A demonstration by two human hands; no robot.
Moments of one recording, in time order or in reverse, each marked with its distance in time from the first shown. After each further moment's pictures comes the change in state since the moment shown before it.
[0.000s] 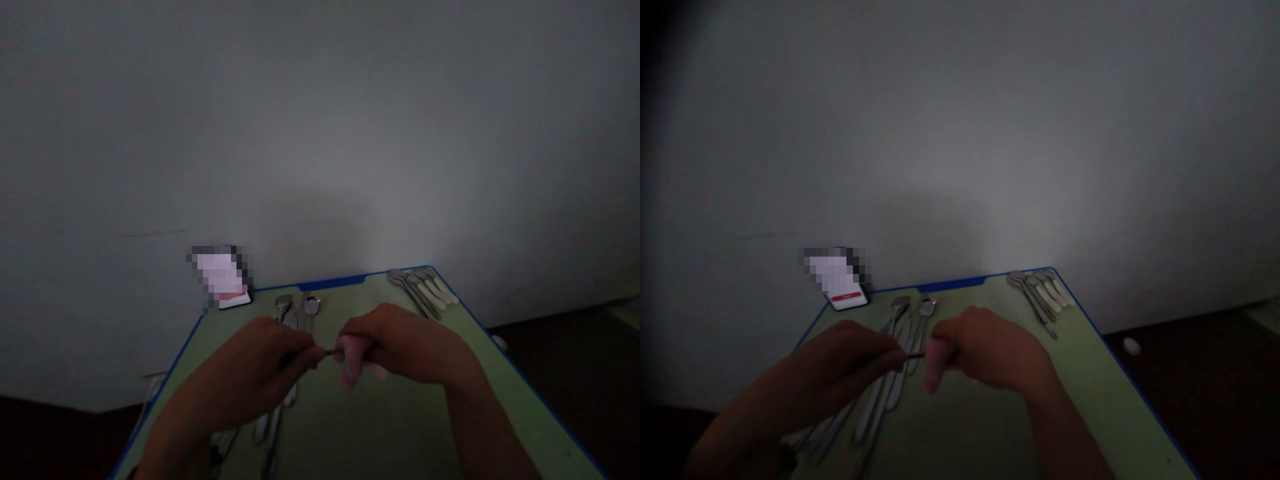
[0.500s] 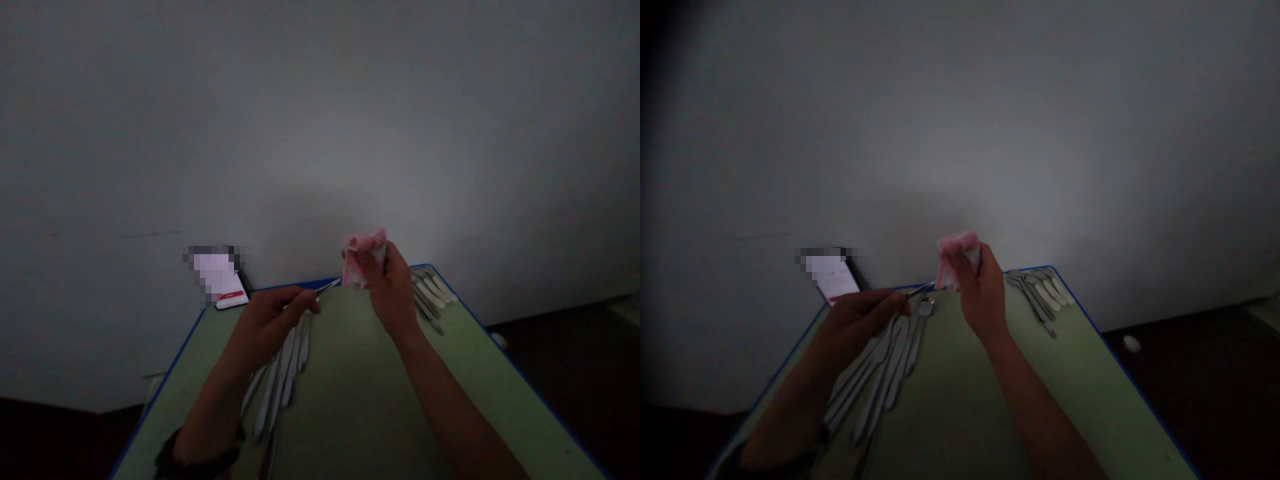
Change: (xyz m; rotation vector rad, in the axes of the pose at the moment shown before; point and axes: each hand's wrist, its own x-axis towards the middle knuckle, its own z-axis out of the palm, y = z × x) left_hand 0.033 -0.017 0.011 -0.391 0.409 -0.250; right_hand 0.054 0.031 0.013 0.651 1.098 -0.037
